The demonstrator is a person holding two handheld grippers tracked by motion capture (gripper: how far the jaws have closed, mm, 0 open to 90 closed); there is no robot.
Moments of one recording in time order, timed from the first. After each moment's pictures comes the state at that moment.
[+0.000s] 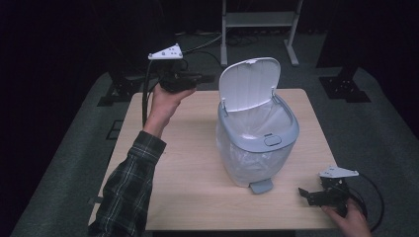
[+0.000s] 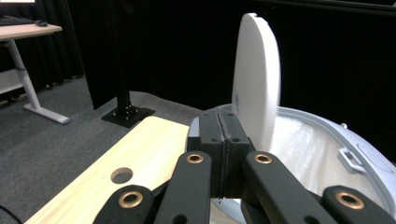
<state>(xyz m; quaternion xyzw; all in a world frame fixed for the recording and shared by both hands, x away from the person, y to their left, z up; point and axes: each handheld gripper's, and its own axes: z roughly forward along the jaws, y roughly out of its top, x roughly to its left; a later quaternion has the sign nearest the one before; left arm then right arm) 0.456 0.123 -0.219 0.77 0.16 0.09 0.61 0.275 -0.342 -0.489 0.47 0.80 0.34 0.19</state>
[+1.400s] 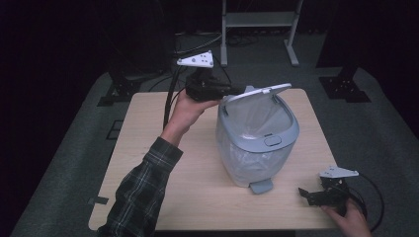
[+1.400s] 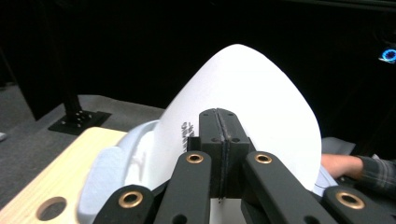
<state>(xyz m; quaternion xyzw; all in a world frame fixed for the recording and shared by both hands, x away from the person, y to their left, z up) 0.423 0.059 -0.219 0.79 0.07 0.02 0.60 0.275 -0.342 -0.489 0.47 0.80 0.34 0.19</state>
